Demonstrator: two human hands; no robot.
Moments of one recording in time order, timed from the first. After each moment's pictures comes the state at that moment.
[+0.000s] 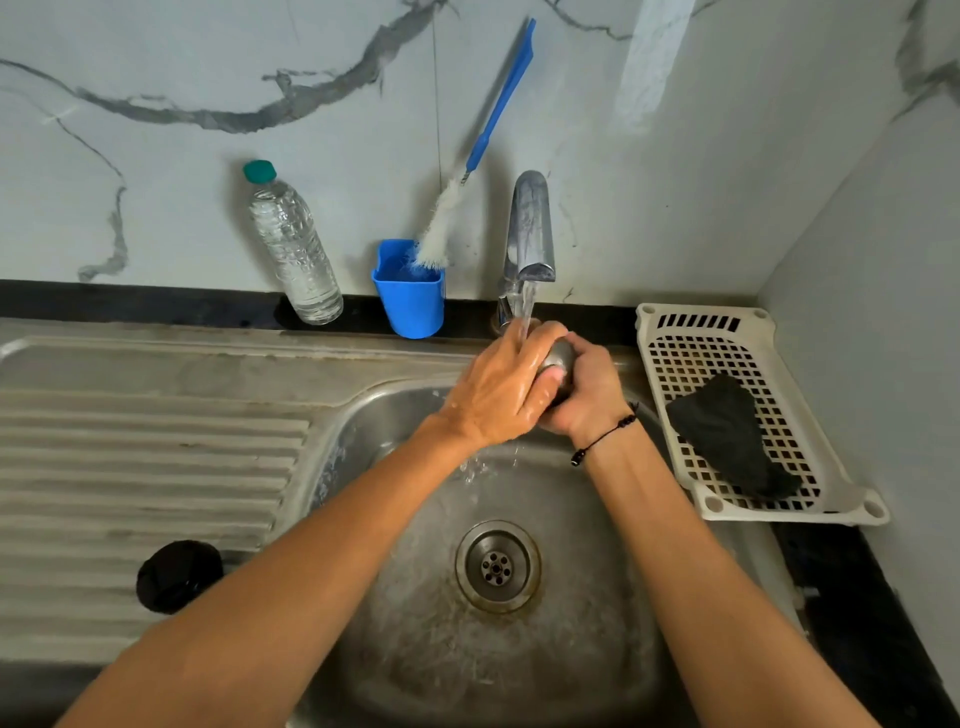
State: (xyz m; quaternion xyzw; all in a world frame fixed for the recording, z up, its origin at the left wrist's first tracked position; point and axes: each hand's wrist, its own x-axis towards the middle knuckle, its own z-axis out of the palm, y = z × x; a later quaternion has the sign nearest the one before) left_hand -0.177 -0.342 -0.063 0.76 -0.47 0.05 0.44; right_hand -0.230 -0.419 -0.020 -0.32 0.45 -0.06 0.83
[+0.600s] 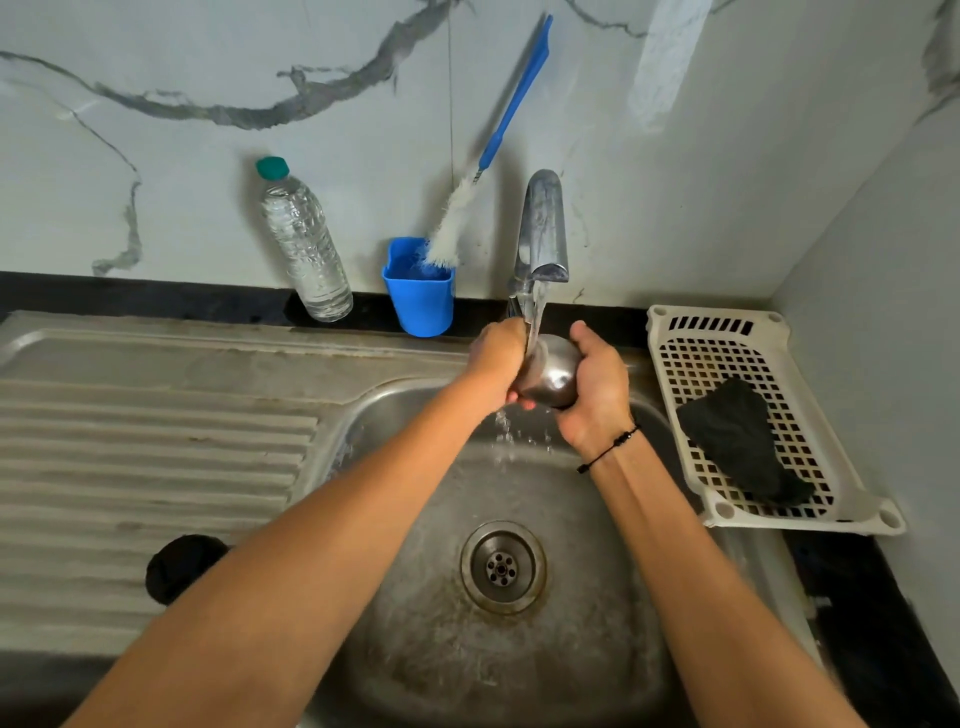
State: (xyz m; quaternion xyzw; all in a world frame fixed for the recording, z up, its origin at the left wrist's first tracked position) left_hand -0.165 -0.361 -0.021 0.81 -0.04 -0.29 0.51; right_hand -0.229 -0.420 -0.029 -0.39 0.37 -0.14 0.83
